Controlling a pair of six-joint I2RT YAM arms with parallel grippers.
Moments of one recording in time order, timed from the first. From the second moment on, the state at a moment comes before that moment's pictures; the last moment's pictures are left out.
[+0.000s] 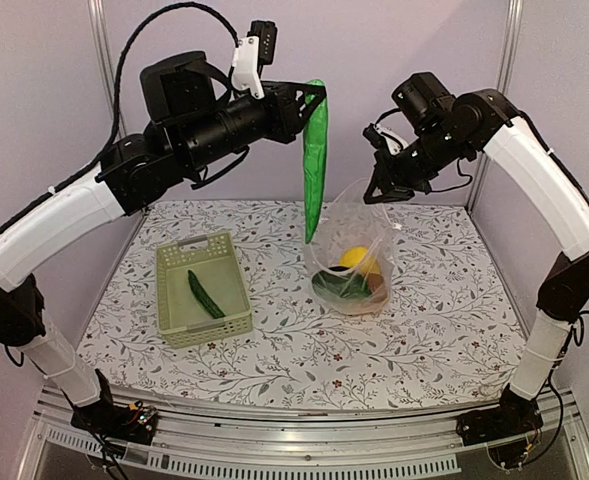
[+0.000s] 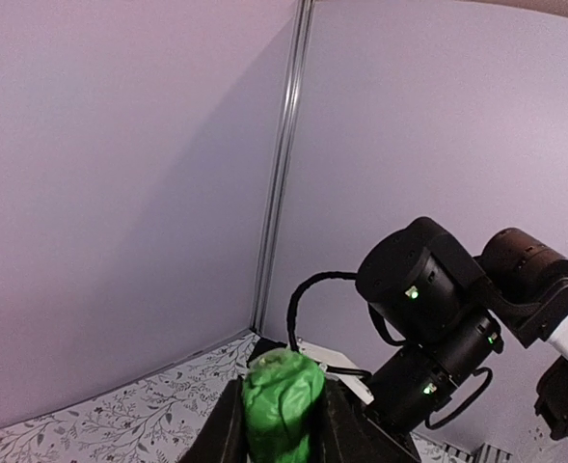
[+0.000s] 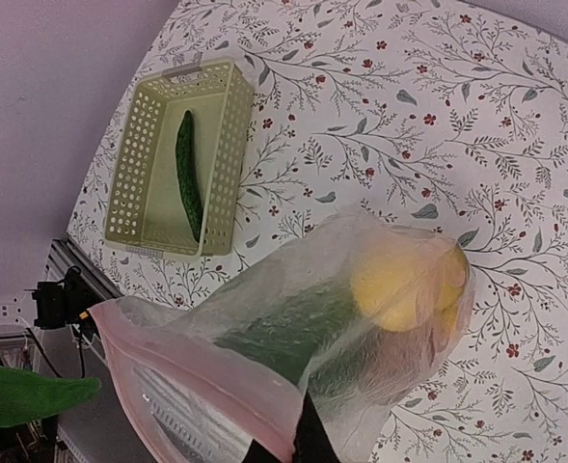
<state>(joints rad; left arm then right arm) -1.00 1.60 1.84 -0.11 -0.17 -0.17 0.70 1.81 2.25 -1.36 -0.20 0.37</state>
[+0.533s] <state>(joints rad) -1.10 1.60 1.54 0.30 -0.23 -0.09 0.70 1.70 2.11 -1.36 -0.33 0.44</state>
